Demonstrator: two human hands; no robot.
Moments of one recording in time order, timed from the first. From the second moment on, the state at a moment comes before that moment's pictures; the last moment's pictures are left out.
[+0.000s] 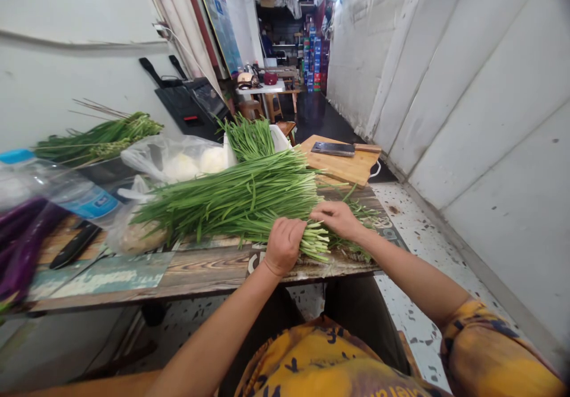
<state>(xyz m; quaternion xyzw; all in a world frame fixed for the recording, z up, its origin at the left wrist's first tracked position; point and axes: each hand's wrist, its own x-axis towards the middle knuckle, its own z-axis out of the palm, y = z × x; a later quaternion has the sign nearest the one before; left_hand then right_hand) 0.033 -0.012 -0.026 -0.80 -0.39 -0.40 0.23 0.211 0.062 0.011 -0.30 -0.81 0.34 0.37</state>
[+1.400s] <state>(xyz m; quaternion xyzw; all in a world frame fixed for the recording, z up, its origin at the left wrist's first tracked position) 0.036 -0.014 -0.019 -0.80 -0.39 -0.39 0.23 0.210 0.057 0.014 -0.35 -0.73 0.51 0.28</state>
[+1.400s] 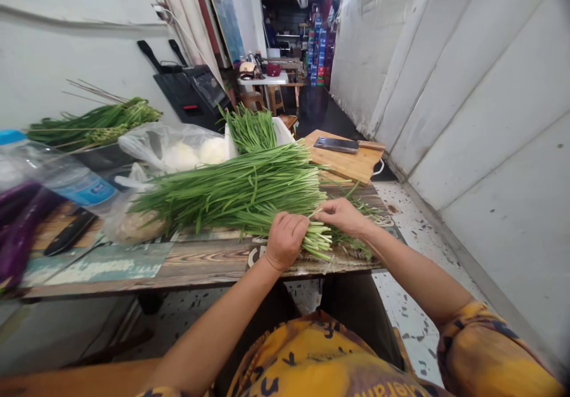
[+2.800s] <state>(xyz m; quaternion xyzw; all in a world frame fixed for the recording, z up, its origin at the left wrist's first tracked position) 0.038 -0.011 -0.021 -0.81 -0.41 -0.36 0.23 0.201 0.105 0.004 -0.29 -0.92 -0.10 0.23</state>
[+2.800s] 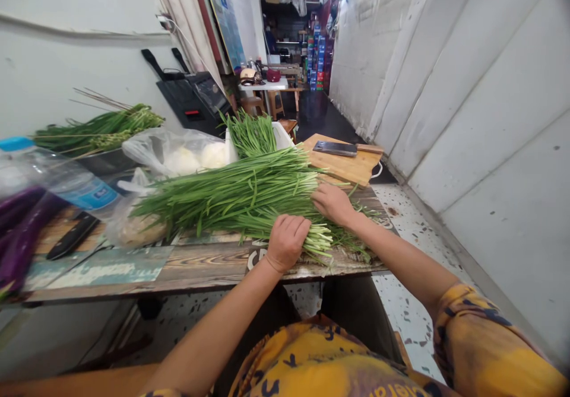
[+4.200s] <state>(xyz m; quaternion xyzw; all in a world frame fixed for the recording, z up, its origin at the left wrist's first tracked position) 0.036 -0.011 -0.026 -0.79 -0.43 -0.37 0.24 0.208 0.092 0.008 -0.24 -0.94 -0.01 0.24</state>
